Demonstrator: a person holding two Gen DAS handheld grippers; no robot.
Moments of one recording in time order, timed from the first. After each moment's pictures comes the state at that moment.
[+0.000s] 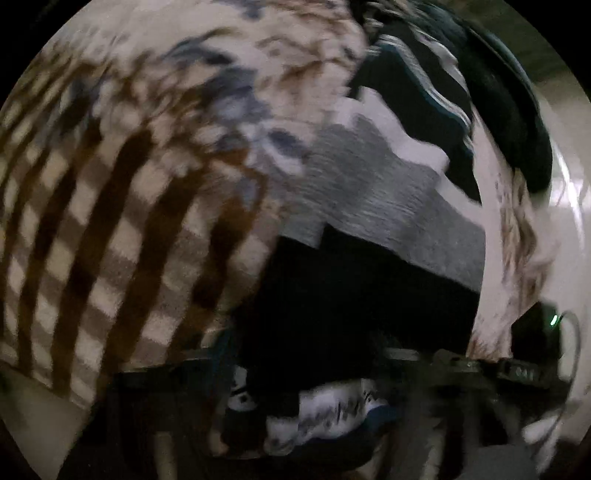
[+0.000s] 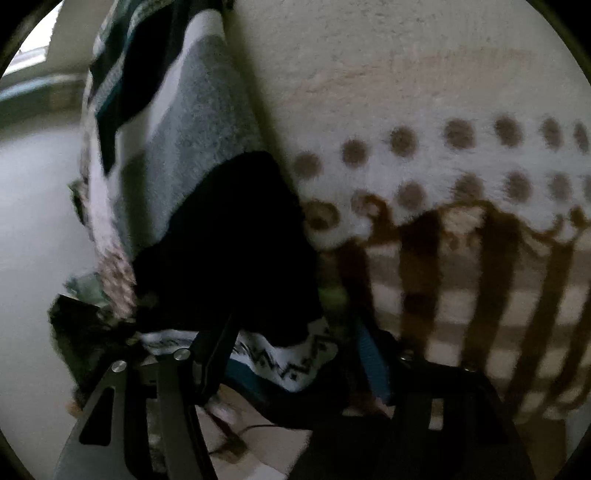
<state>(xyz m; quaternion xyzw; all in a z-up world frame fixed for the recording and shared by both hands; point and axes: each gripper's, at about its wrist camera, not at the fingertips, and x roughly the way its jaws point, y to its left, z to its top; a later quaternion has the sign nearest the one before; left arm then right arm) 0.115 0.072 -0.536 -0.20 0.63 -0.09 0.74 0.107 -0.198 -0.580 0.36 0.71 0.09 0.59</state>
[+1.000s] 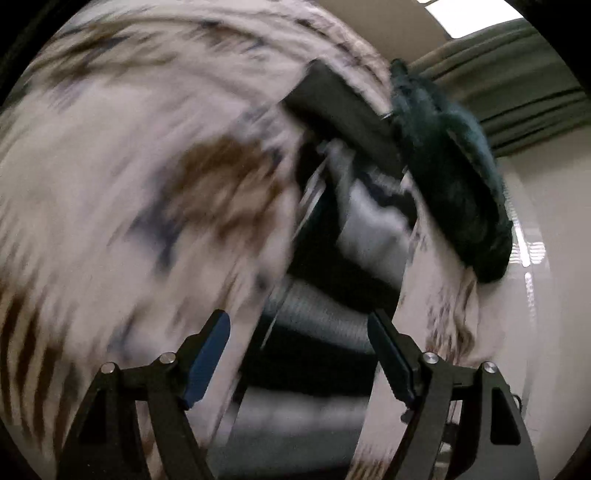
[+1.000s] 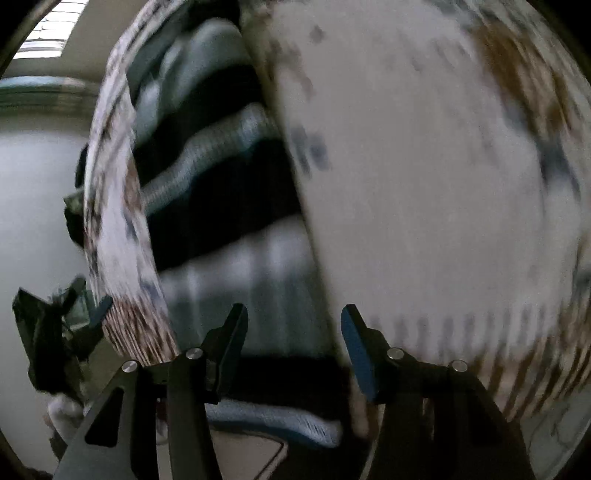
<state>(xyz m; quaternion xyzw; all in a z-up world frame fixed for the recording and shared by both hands) 0.334 0.122 -0.418 -0.30 0.53 -0.10 0.79 0.254 -0.253 -0.464 0.29 0.67 0.06 0.68</state>
